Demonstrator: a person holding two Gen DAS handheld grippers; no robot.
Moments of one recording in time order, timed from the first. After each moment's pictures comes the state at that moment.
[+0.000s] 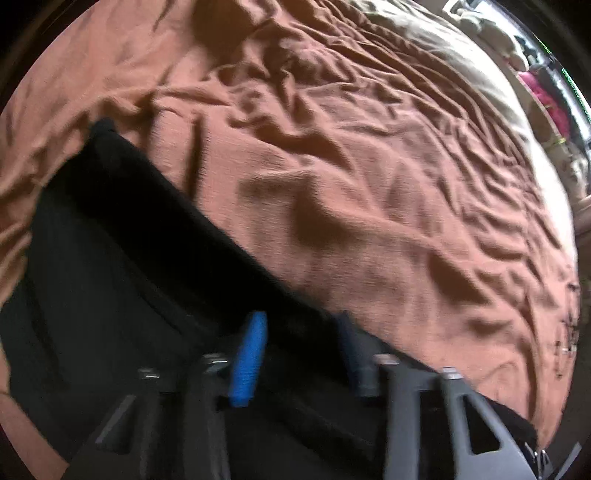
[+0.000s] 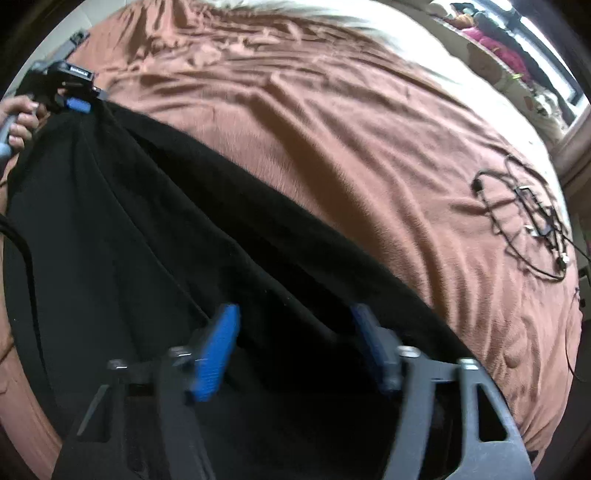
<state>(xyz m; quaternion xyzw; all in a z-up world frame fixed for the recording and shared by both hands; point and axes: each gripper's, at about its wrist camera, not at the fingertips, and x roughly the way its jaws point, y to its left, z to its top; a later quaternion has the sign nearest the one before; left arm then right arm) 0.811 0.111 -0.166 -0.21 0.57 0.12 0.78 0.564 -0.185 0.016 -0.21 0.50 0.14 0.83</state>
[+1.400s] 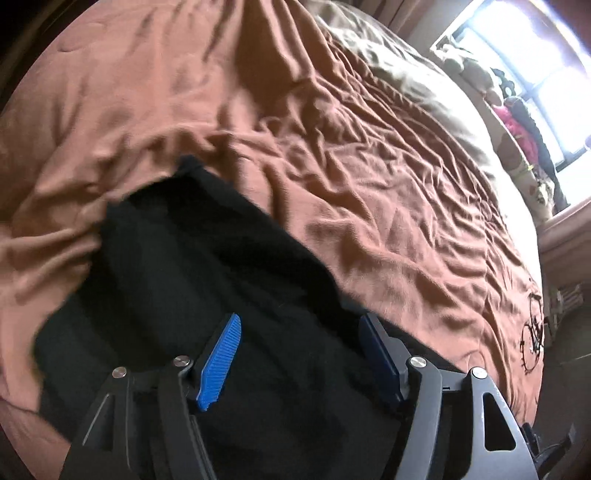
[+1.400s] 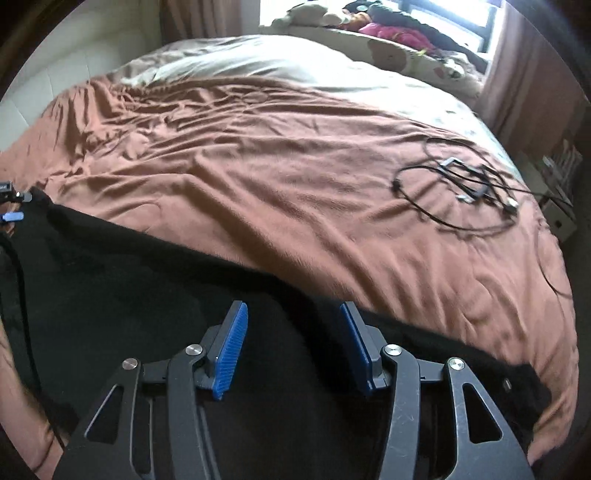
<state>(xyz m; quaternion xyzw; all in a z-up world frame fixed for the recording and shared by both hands) 0.746 0.189 -0.111 -0.26 0.51 0.07 0.82 0.543 -0.189 0.033 -0.08 0.42 0.02 0.91</state>
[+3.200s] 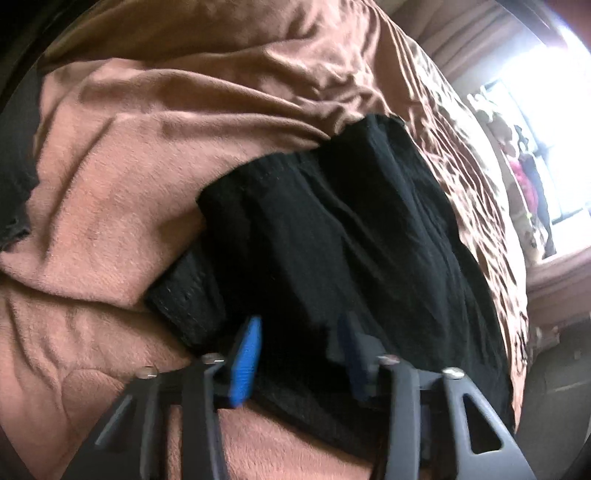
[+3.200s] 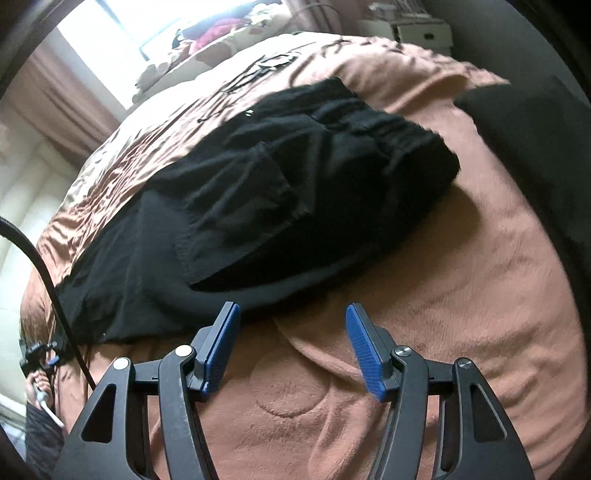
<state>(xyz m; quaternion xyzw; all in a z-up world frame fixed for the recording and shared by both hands) 0.573 0.279 -0.185 -0.36 0.47 0.10 0.80 0.218 -0.395 -0.003 0.26 0.39 -0.08 0.88</state>
